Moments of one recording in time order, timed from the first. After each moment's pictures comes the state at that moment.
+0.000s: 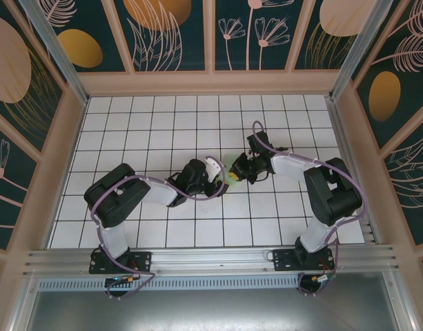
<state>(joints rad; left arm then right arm) -0.80 1.85 0.73 0.54 0.20 -0.10 0.46 1.70 0.94 -0.31 -0.53 1.17</state>
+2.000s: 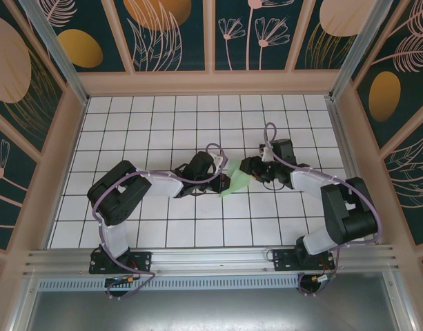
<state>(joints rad) -0.80 1.88 0.89 0.30 0.38 -0.60 0.30 1.50 0.66 0.02 -0.62 0.69</state>
